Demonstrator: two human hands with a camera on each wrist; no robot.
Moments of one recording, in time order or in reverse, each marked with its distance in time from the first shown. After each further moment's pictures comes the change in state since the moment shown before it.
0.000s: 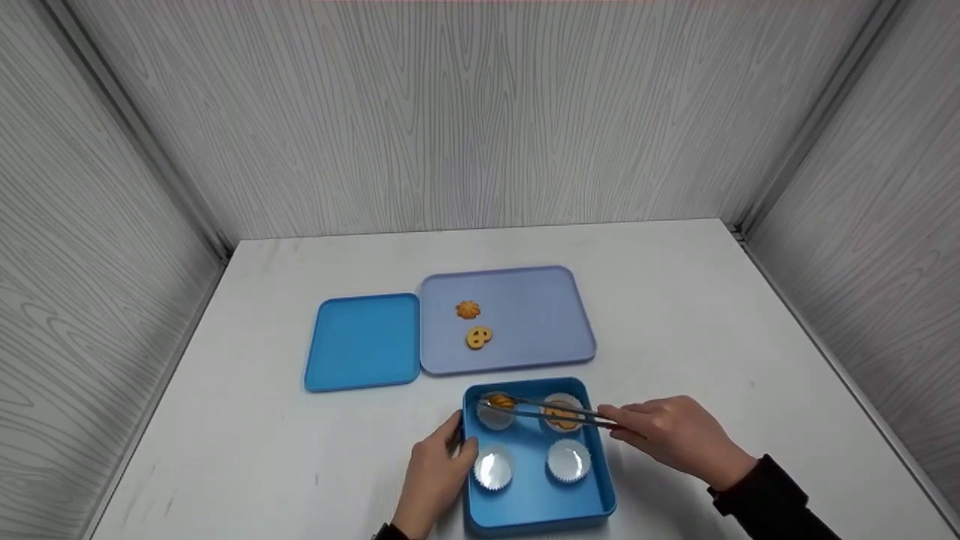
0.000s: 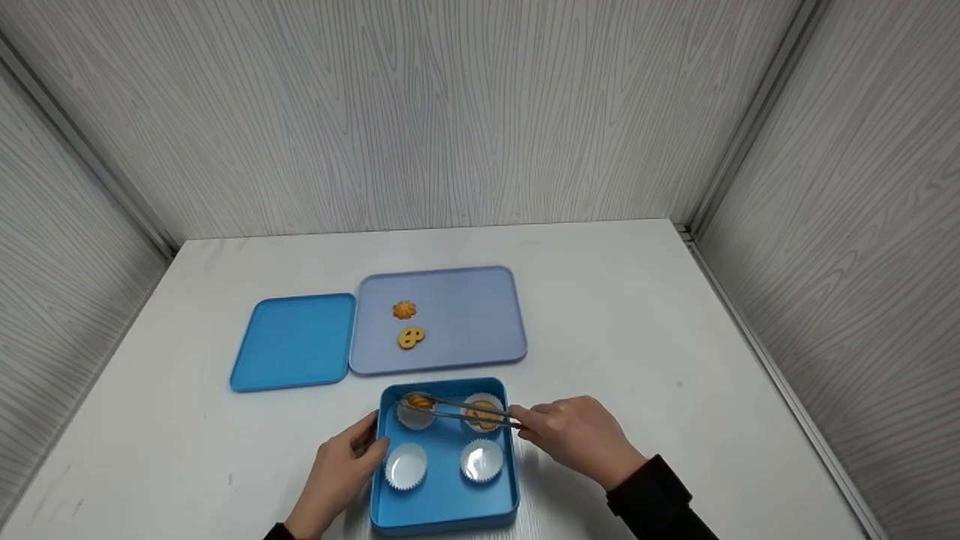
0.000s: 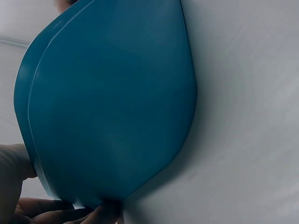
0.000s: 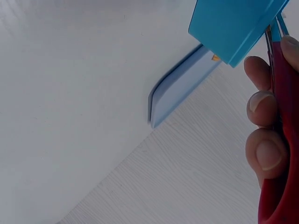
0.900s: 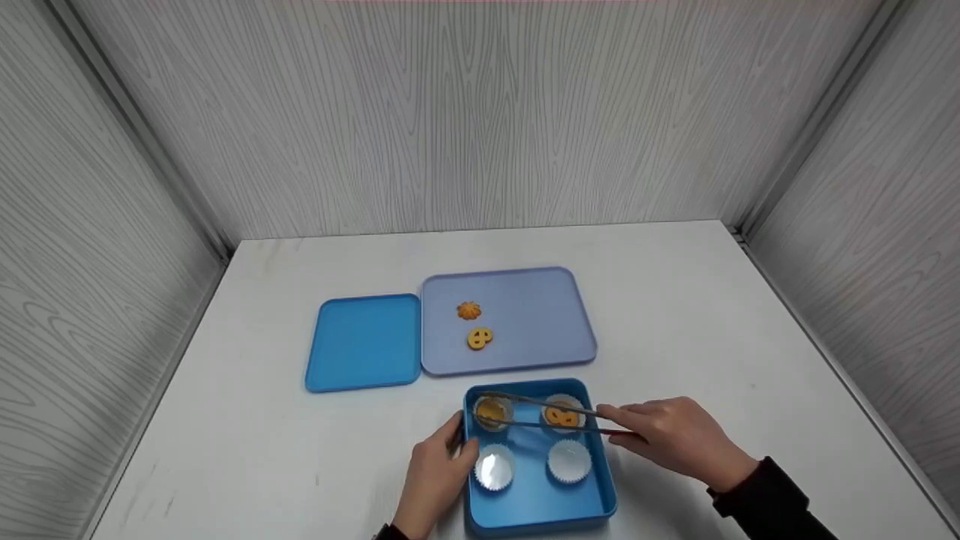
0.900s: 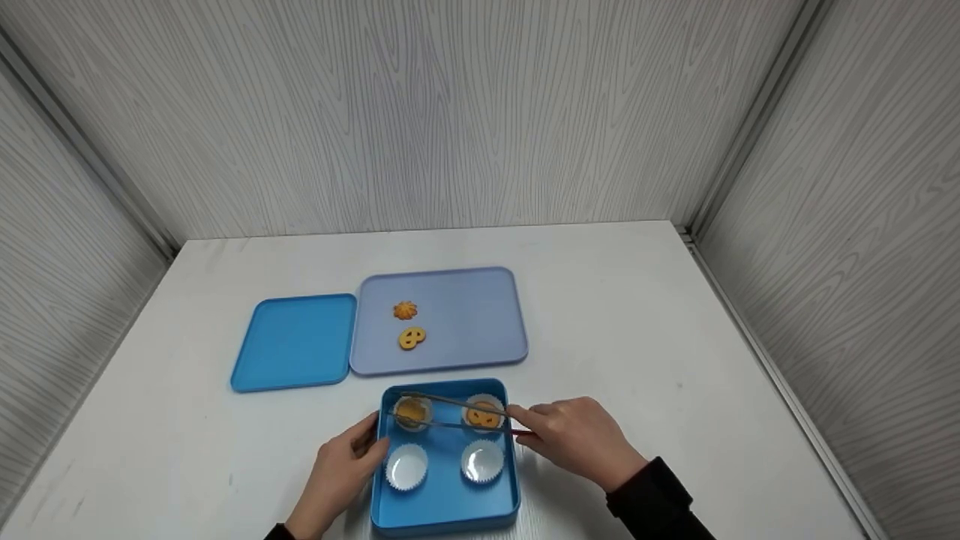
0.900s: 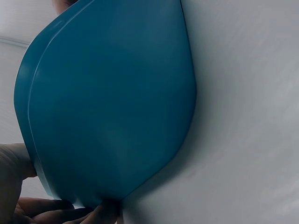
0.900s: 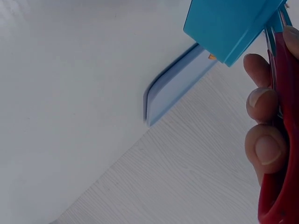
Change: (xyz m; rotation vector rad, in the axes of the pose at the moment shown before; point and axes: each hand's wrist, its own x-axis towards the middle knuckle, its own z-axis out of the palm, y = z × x) left_hand -0.001 -0.003 -0.002 -0.016 -0.010 0.051; right_hand 0.002 -0.002 -0.001 0.018 -0.011 -0.005
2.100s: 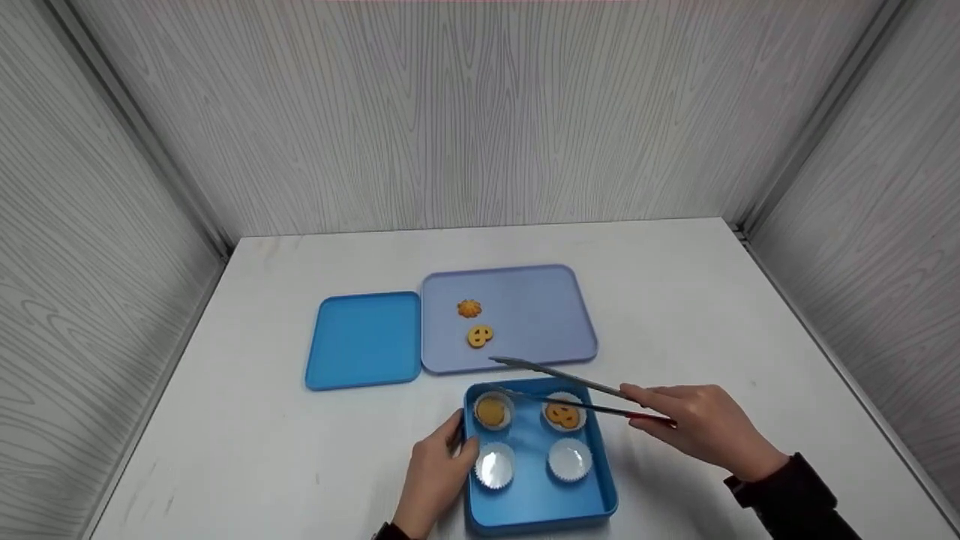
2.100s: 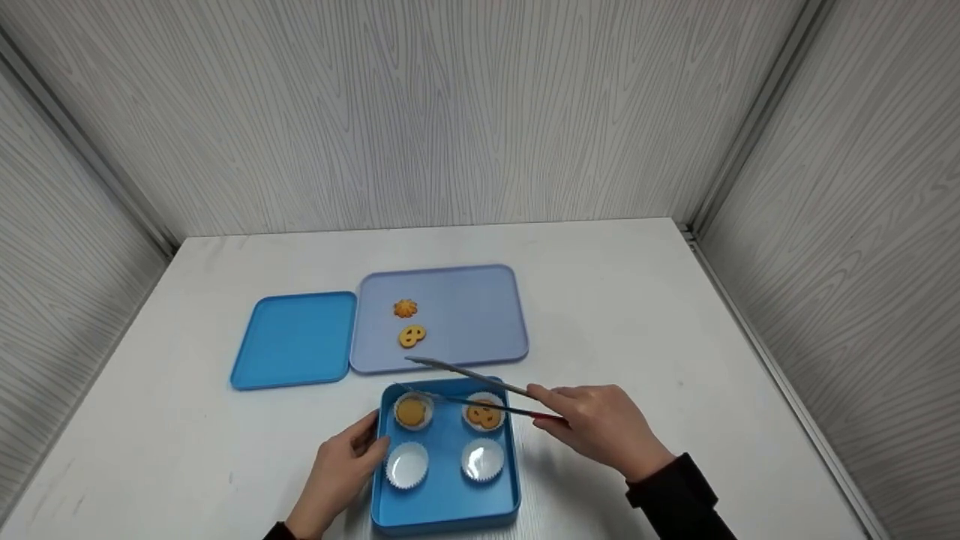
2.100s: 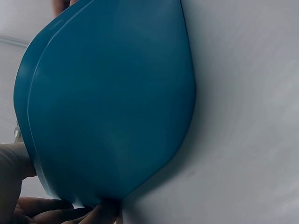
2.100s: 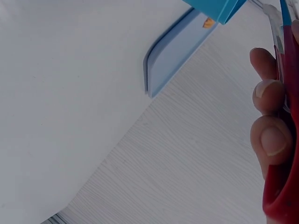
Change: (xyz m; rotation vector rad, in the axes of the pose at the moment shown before) left_hand -0.002 -0.004 0.001 -0.019 0.010 0.041; right_hand -0.008 0.017 -0.019 0.056 0.174 -0.002
